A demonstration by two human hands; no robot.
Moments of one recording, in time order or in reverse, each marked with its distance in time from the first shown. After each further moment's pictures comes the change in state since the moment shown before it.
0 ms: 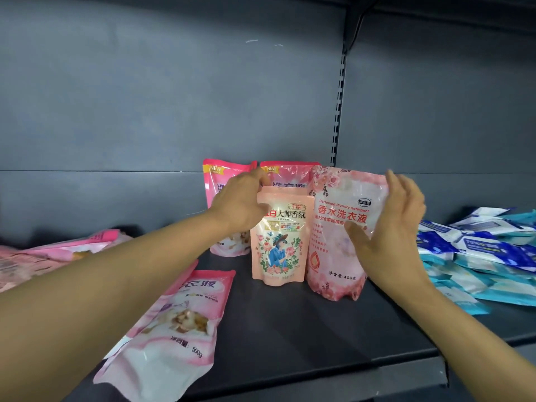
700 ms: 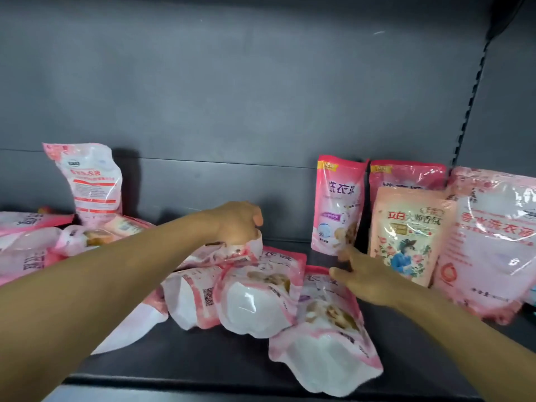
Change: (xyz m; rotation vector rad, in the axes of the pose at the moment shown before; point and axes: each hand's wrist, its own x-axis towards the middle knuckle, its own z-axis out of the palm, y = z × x) left_hand -0.078 -0.154 -0.106 0.263 -0.421 -0.301; right_hand -0.042 -0.131 0.121 -0.035 -1.047 0.138
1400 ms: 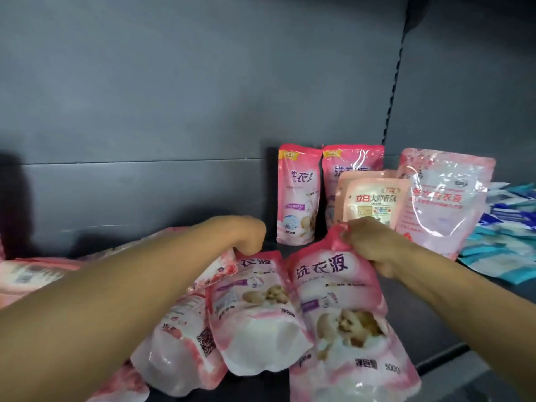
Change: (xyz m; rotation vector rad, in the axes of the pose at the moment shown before) left_hand 0.089 0.023 0.038 0.480 -0.309 0.339; right_hand 0.002 -0.025 -0.021 0.589 0.314 0.437
